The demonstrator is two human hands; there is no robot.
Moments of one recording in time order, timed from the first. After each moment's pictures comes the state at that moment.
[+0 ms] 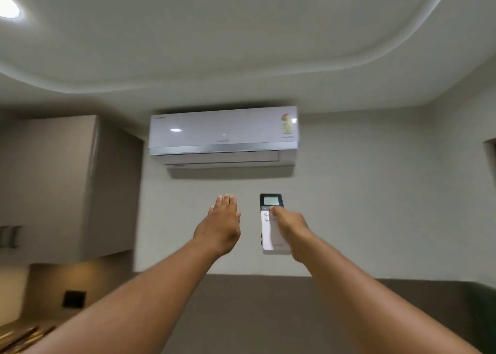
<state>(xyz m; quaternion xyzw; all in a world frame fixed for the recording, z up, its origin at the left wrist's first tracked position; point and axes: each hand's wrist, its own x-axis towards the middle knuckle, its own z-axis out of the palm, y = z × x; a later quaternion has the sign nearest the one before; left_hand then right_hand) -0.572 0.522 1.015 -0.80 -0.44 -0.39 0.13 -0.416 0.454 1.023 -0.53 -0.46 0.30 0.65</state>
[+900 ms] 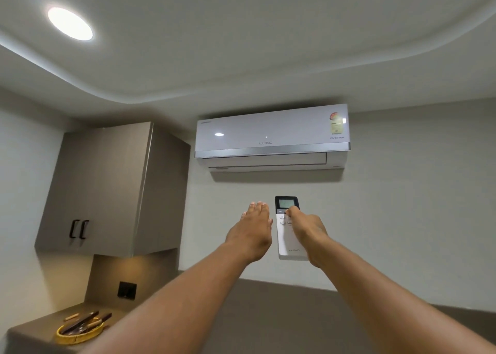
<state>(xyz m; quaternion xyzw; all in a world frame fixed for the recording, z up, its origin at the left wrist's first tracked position) -0.603 0.558 1.011 -0.79 -0.48 -0.36 0.14 -0.472 0.515 1.027 -0.55 -0.48 0.27 0.63</state>
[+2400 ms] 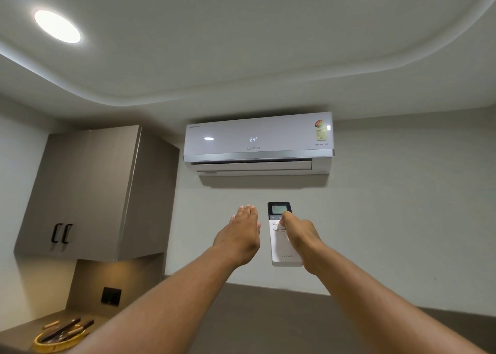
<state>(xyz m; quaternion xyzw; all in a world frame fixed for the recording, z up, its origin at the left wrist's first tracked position) -0.587 0.545 1.013 -0.79 -0.47 -0.37 0.15 -0.446 0.486 1.029 -0.55 -0.51 0.27 0.61</state>
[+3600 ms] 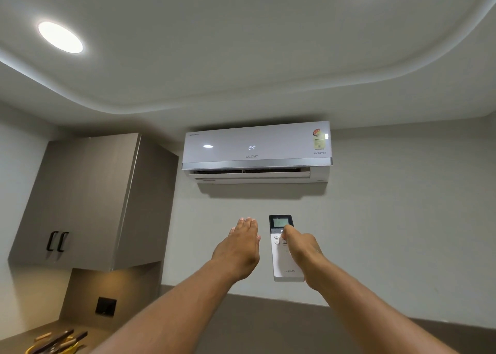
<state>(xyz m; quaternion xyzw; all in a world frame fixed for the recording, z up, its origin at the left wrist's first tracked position) -0.580 0.551 1.007 -0.79 -0.47 -0.36 0.16 -0.434 0.491 1.022 -0.56 -0.50 0.26 0.61</state>
